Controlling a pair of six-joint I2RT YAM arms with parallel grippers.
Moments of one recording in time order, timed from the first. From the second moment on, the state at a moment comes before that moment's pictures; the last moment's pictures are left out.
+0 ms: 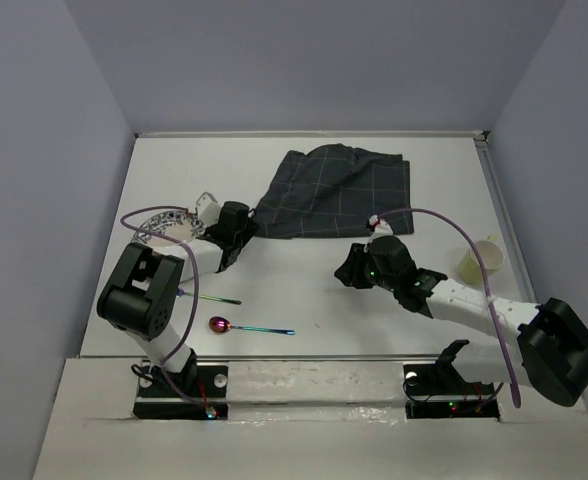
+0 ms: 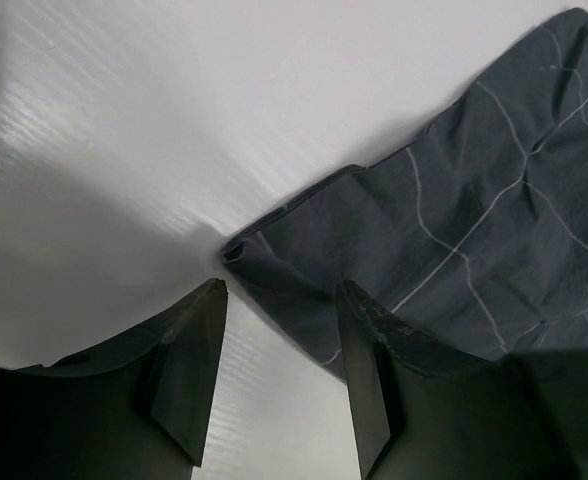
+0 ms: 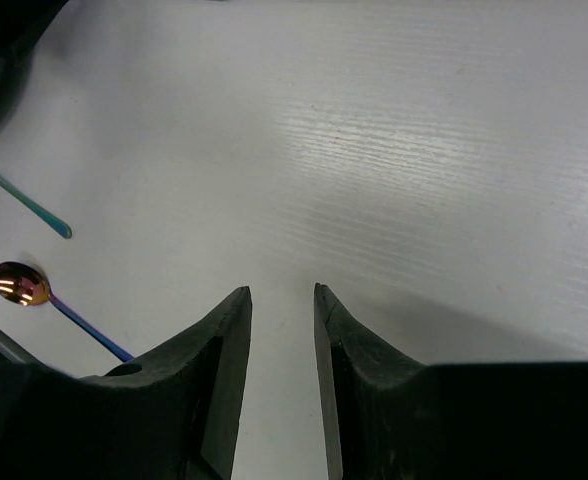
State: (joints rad) left arm -0.40 1.63 0.71 0.22 -0.39 -1.11; right arm 0.72 1.20 0.53 0.08 0.04 0.67
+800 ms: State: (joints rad) left arm -0.39 1.73 0.81 0.11 -0.41 -1.23; right arm 0.72 1.16 0.51 0.09 0.03 0.64
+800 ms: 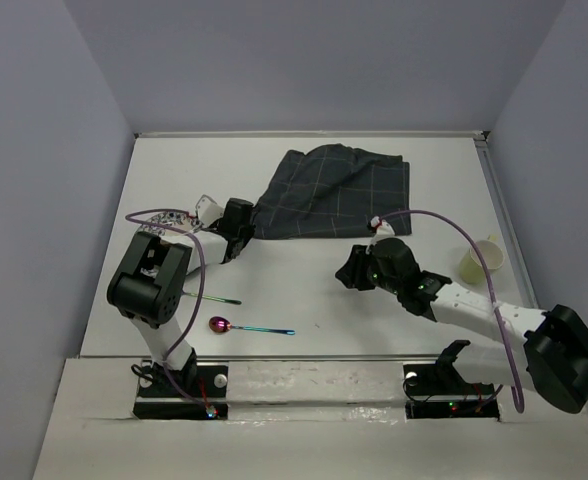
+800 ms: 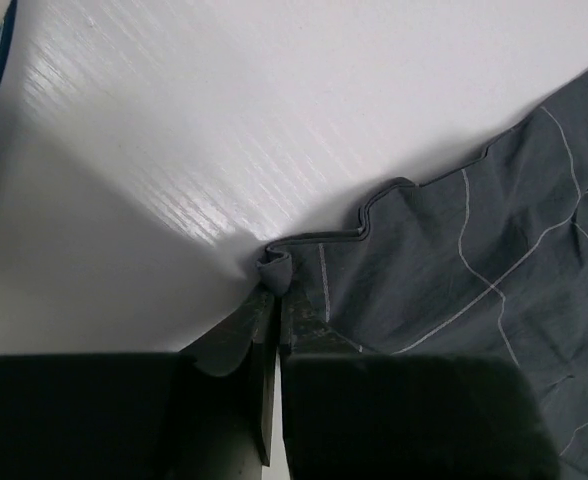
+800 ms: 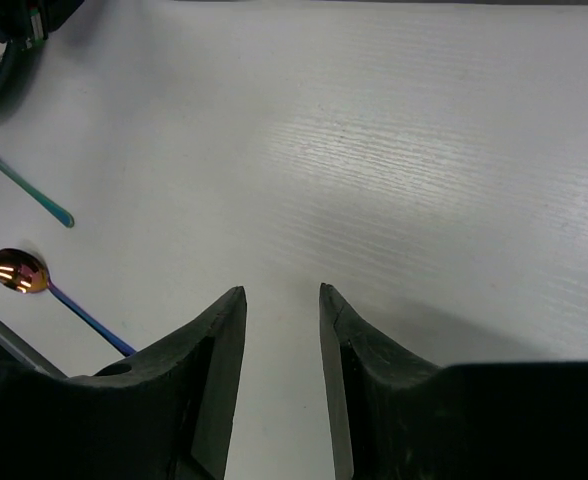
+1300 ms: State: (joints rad) left arm -0.41 1.57 0.70 0.13 -0.44 -1.14; right arm 0.54 1.23 0.68 -0.04 0.16 0.59
